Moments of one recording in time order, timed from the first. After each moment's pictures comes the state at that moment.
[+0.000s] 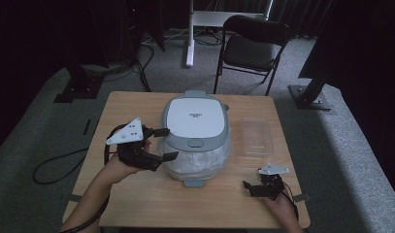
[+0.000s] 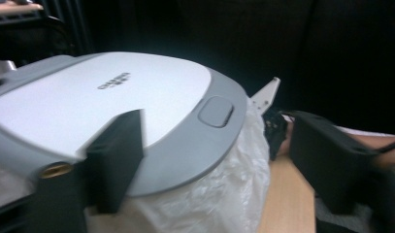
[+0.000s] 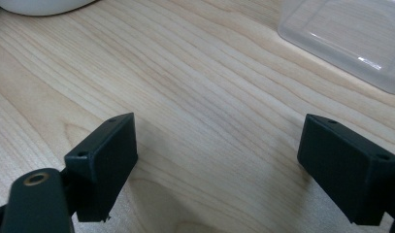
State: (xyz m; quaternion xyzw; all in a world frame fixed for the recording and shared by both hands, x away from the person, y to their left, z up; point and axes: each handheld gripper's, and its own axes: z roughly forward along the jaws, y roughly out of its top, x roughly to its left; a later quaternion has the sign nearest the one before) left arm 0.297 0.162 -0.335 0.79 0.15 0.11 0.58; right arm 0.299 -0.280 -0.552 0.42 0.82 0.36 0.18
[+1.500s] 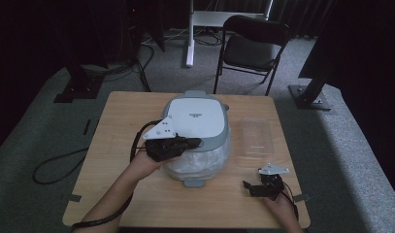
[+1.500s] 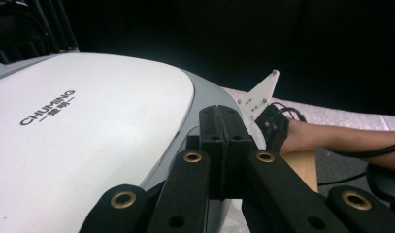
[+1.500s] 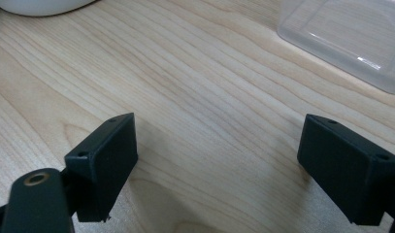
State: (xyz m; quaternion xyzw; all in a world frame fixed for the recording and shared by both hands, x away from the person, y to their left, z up) left arm 0.314 0.103 -0.338 0.82 0.14 0.09 0.55; right arm 0.299 -0.280 -0.552 0.42 0.82 0.36 0.18
